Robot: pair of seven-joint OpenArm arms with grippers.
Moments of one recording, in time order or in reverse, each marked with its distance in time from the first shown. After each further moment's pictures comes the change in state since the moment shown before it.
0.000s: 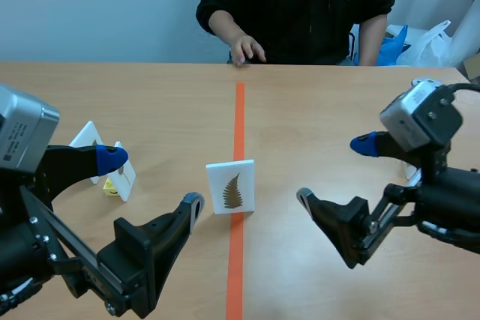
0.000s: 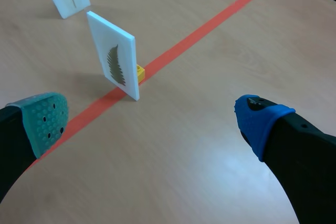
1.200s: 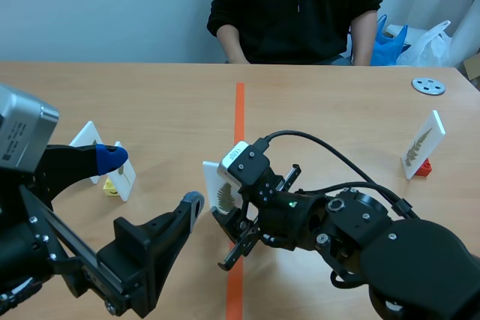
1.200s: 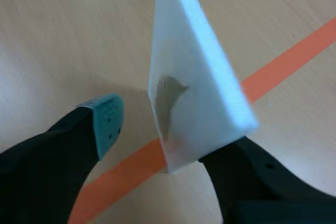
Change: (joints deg) left arm 0.0 0.0 0.0 0.0 0.0 0.0 -0.2; right arm 25.3 -15.7 -28.1 -36.5 -17.1 -13.0 7.8
